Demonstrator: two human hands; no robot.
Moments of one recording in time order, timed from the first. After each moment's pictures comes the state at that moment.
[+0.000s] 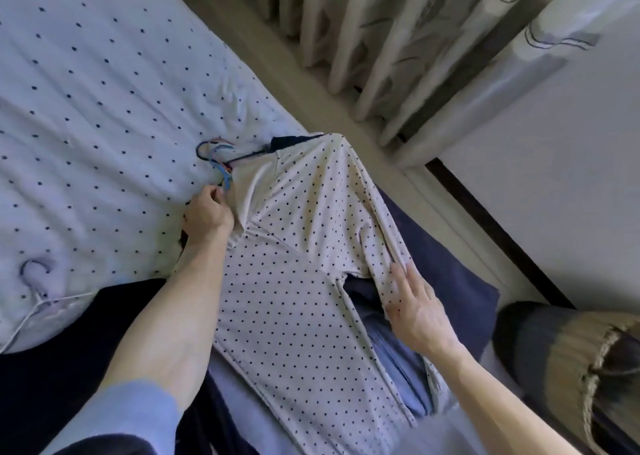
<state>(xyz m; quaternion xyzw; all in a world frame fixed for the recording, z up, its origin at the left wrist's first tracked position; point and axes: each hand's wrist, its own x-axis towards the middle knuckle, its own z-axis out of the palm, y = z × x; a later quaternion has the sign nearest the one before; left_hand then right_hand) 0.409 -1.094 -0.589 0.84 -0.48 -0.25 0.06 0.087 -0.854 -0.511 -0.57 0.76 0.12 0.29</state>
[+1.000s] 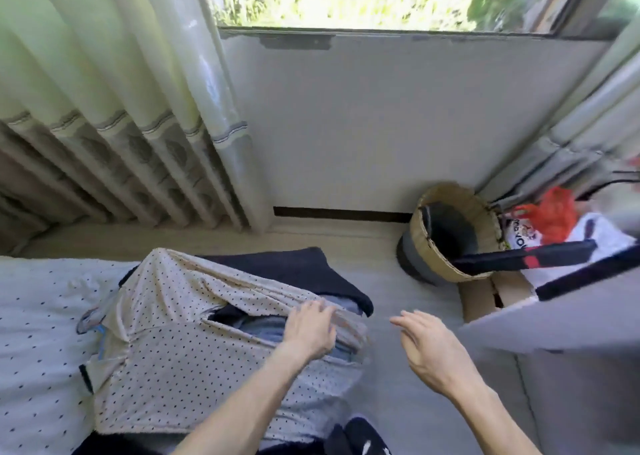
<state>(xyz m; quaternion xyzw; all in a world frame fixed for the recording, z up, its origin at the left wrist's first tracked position) 0.134 -0.692 -0.343 0.19 -0.94 -0.18 -0.22 0.039 -0.465 -0.305 -0.35 0.91 -0.13 0.18</state>
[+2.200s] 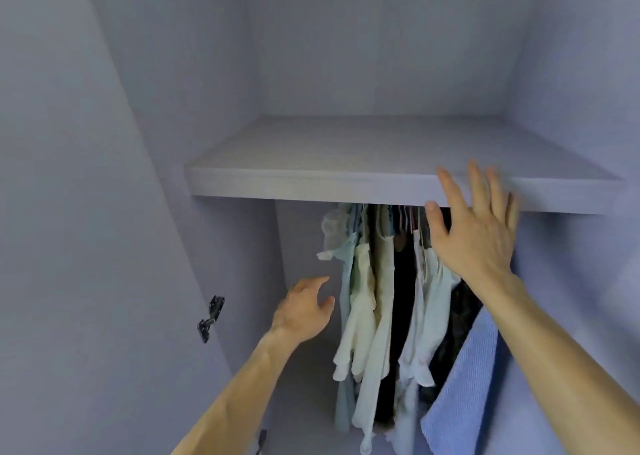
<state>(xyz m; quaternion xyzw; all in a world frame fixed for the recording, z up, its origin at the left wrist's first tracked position) -0.189 0.060 -0.127 -0.47 -0.83 -0.27 -0.15 0.022 0.234 -0.015 0.42 0.81 0.10 -0.39</state>
